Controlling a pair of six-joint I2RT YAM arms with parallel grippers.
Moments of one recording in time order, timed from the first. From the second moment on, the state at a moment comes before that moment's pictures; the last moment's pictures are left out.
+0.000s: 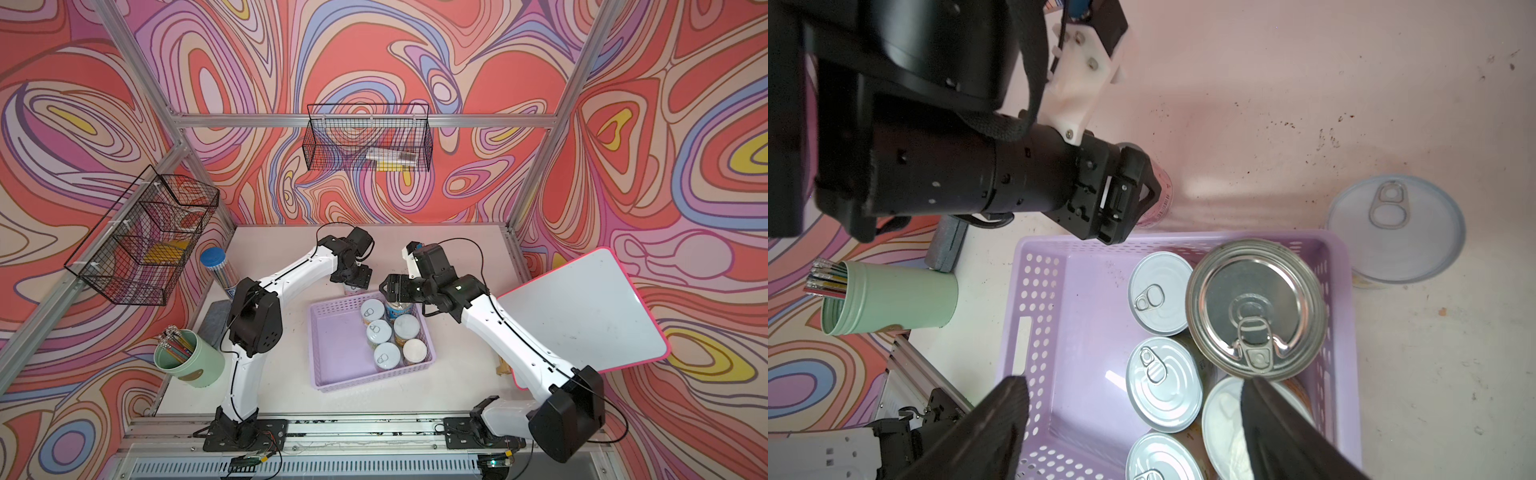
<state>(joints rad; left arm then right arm) -0.59 2.15 1.91 -1.01 -0.15 -0.33 0.53 1.30 1.18 -0.64 -0.22 0.47</state>
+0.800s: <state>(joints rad) -0.58 1.75 1.62 -1.01 -0.17 -0.30 0.80 1.31 1.22 -0.64 -0.02 0.50</state>
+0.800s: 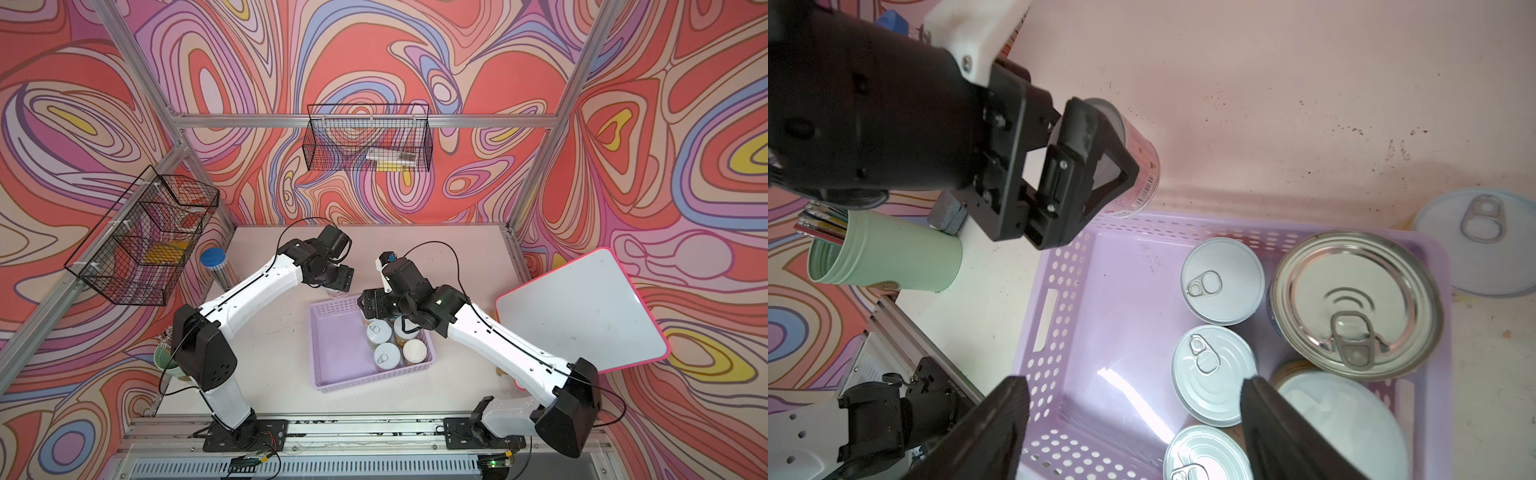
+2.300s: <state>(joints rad) -0.73 1.62 1.21 -0.73 -0.20 -0.53 0.93 1.14 1.04 -0.67 0.25 0.66</state>
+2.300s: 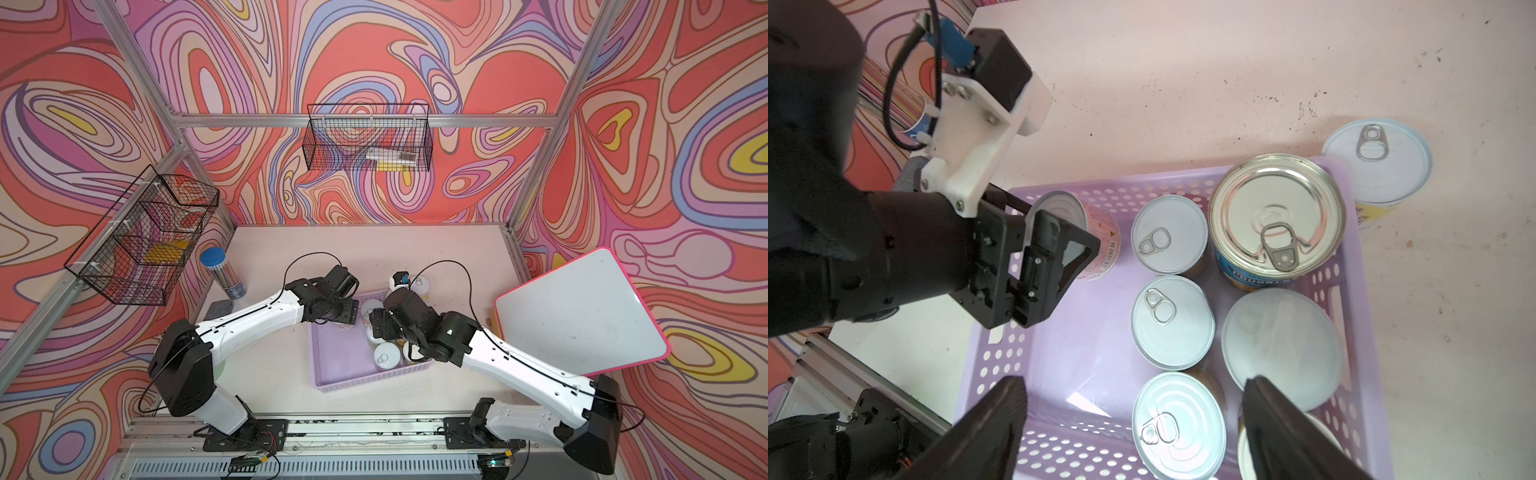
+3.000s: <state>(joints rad) -0.74 1.73 1.18 -0.61 -0.22 -0.61 0.92 1.15 1.04 -0.68 0.25 0.66</state>
